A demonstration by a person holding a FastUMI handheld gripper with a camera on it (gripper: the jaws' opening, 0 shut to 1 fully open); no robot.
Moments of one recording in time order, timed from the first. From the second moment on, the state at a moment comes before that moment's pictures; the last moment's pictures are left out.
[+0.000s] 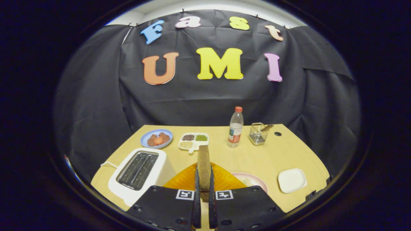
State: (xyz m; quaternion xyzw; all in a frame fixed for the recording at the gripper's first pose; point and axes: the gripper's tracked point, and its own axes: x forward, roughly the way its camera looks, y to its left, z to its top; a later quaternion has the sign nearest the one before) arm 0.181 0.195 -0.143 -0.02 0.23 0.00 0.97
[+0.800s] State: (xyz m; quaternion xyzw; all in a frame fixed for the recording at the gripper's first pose) arm 0.192 0.096 -0.245 0.10 0.27 0.01 0.96
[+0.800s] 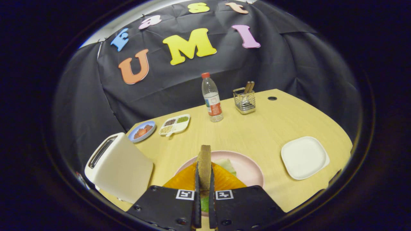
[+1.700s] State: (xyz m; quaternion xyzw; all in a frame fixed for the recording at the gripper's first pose) arm 0.179 0.066 -0.284 -0.03 0.26 -0.04 0.96
